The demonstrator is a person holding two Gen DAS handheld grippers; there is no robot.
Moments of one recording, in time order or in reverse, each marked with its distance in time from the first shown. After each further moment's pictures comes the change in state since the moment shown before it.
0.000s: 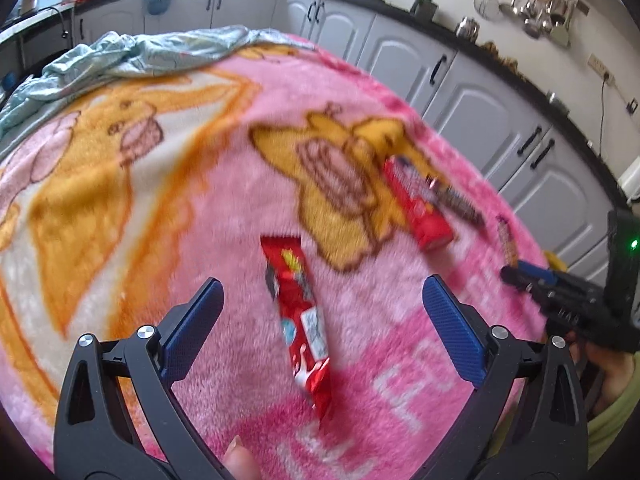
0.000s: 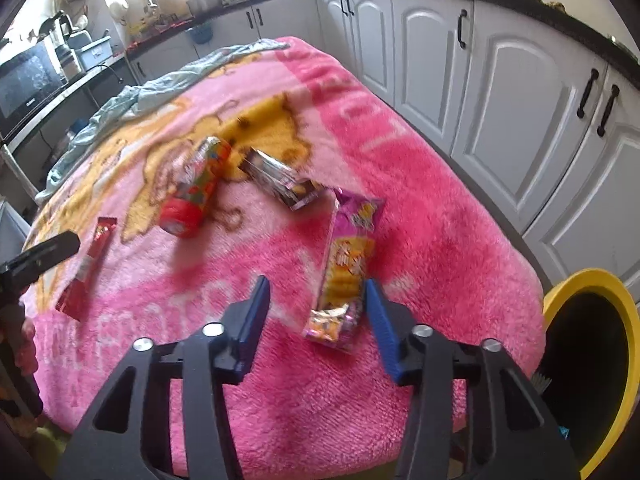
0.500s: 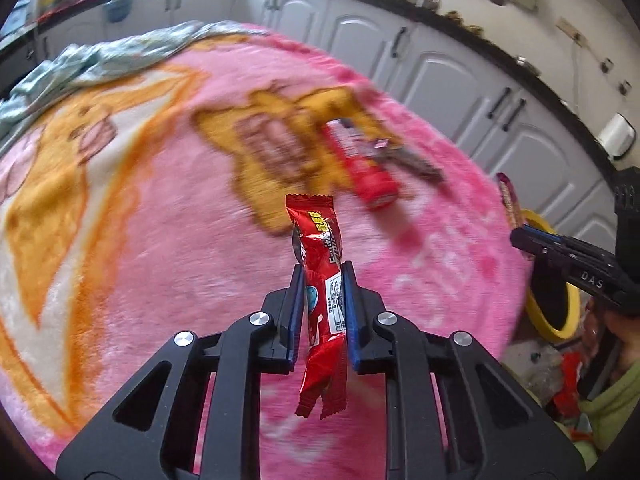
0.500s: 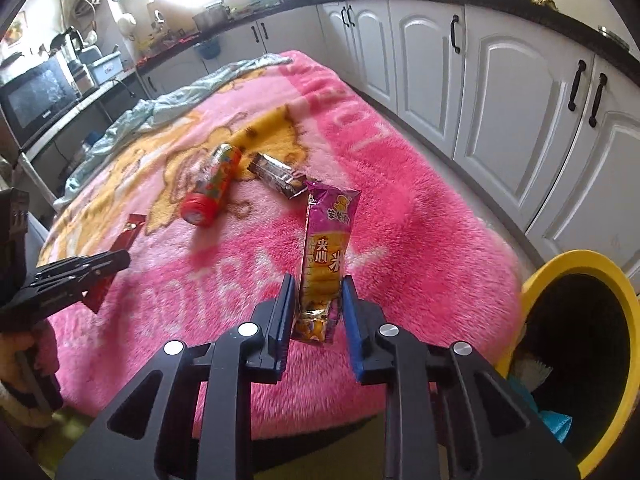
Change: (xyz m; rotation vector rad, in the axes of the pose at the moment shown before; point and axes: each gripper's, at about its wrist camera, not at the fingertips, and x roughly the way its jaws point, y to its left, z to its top) left arm -0.006 -0.039 -0.015 0.119 0.035 -0.083; right arm -0.049 -0.015 -0.017 0.016 -0.062 0.066
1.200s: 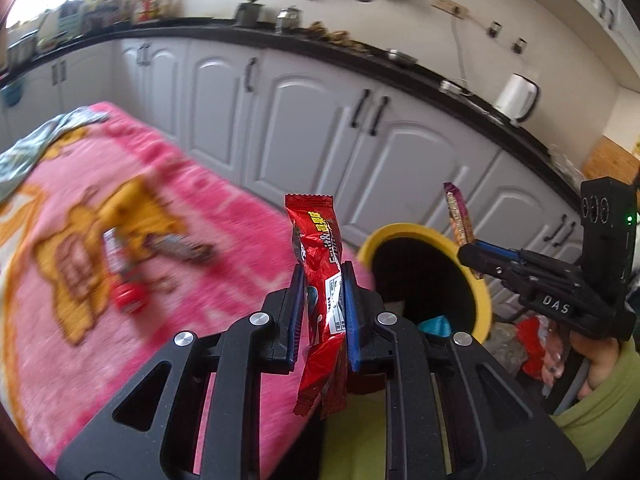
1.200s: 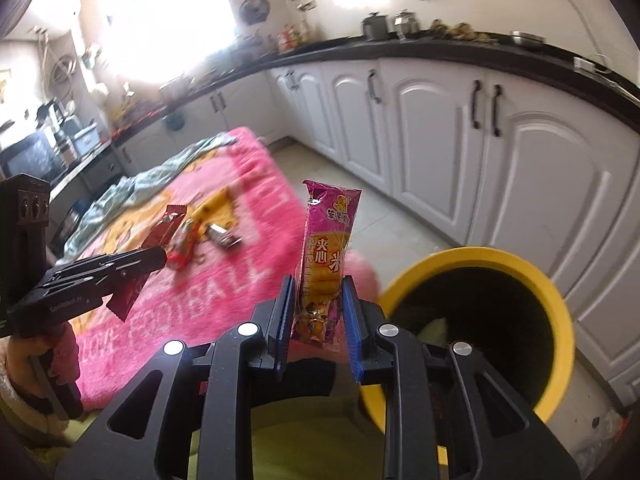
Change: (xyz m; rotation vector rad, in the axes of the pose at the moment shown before) left arm -0.009 -0.177 0.041 0.258 -0.088 -0.278; right arm -0.134 -0.082 -0.031 0.157 -0.218 -0.114
